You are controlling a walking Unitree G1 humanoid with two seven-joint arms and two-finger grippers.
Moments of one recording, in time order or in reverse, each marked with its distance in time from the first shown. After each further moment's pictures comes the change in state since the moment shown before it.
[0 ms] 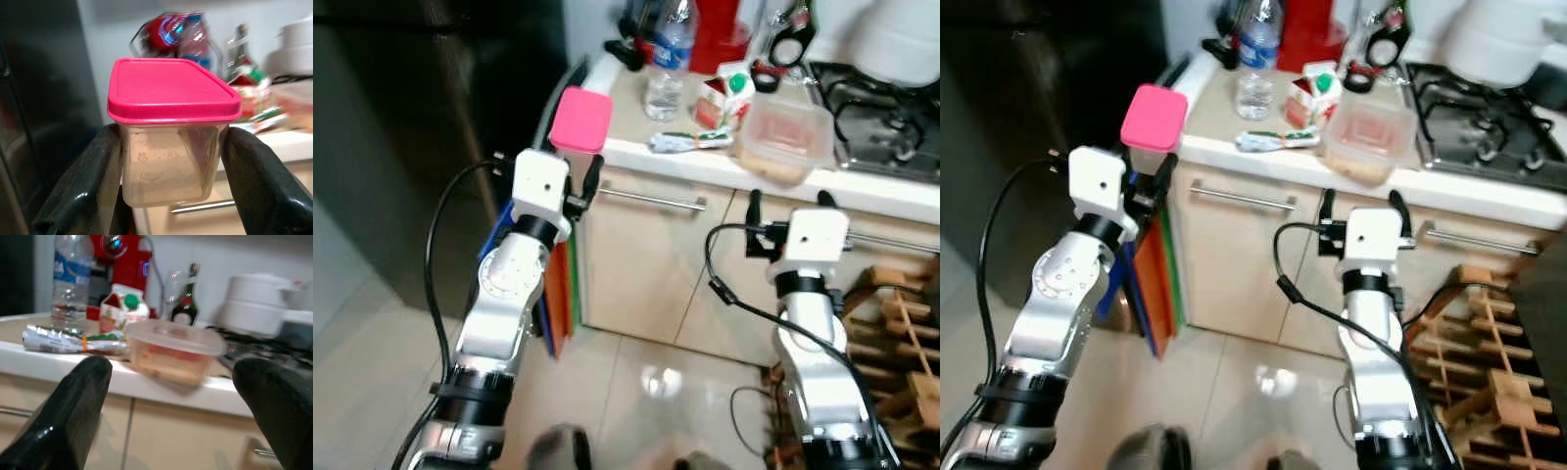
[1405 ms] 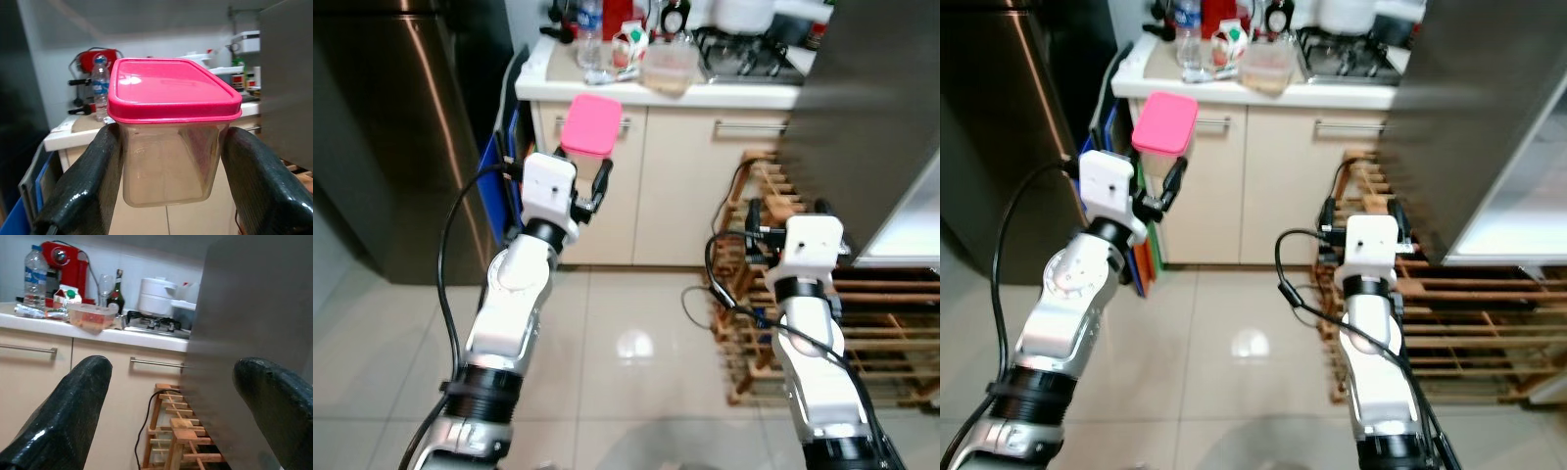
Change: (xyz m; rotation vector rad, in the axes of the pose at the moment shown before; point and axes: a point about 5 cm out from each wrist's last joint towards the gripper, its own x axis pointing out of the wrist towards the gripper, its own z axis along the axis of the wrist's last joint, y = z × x) left arm 0.000 -0.006 -0.010 -0.053 0.017 -0.004; right arm -0.001 -0.001 -0.009 -0.015 0.024 0.005
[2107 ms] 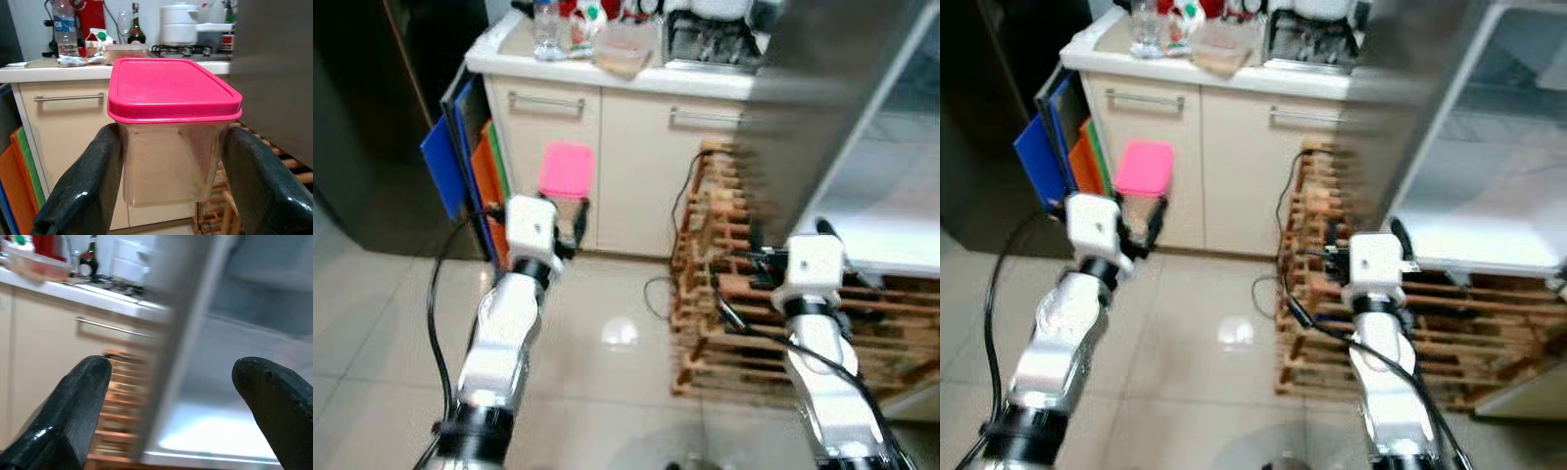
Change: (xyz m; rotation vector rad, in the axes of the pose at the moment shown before) left arm -0.048 0.007 -0.042 -0.028 0.159 0.030; right arm -0.028 -0.021 -0.024 -0.061 0.085 0.022
